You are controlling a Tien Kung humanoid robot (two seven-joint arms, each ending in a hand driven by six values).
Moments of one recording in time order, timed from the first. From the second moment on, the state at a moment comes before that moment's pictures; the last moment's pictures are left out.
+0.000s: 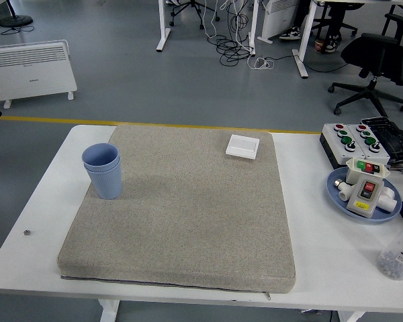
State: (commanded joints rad) left arm -0.23 0.50 -1.71 -1.30 0.26 -0.16 0.06; right arm 0.06 -0.10 1.42 0.18 -0.60 -0.21 -0.36
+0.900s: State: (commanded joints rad) left arm -0.18 0.35 -1.68 -1.18 0.45 -0.14 -0.04; right arm 0.07 -0.11 1.42 0.18 -0.62 -0.20 -0.36
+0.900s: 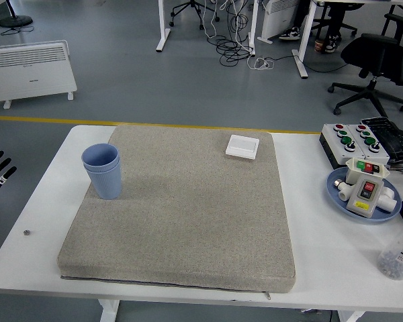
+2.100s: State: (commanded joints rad) left arm -0.18 0.31 -1.71 -1.16 0.46 -0.12 -0.08; right arm 0.06 -0.11 1.44 0.18 -0.61 -0.20 -0.35
